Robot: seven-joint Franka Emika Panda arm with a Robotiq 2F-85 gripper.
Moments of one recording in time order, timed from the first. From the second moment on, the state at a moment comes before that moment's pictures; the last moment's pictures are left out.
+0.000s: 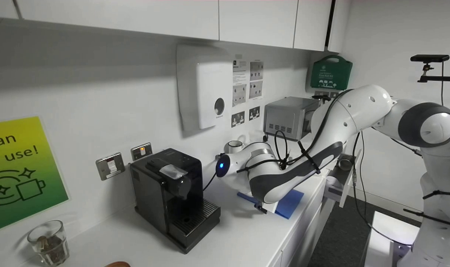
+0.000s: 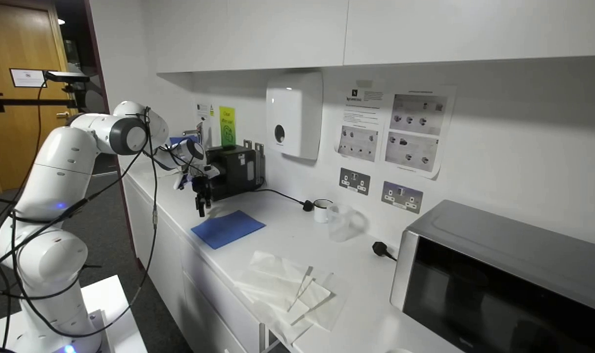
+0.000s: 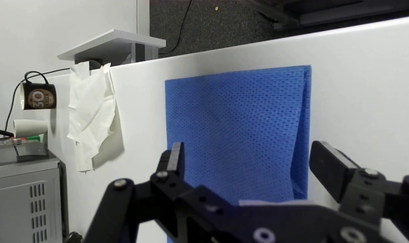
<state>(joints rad) 0.45 0.49 0.17 -1.65 -0.55 1.44 0.81</state>
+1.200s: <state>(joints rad) 0.46 0.56 0.16 -1.61 -0.58 1.42 0.81</state>
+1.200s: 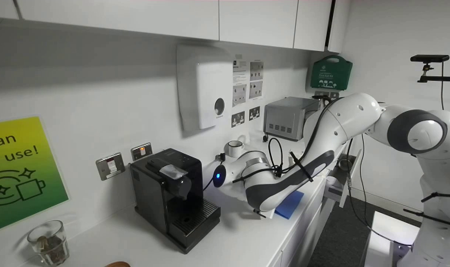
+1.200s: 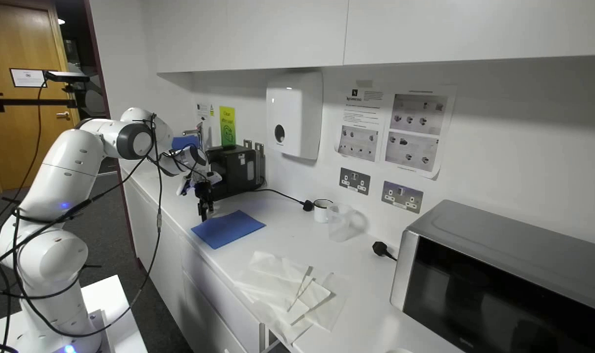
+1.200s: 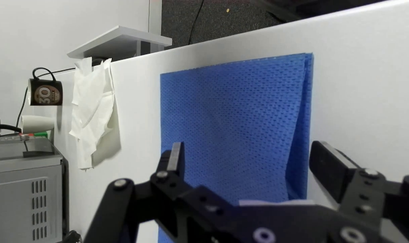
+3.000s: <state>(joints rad) 0.46 0.56 0.15 -1.59 -0.60 1.34 0.80</state>
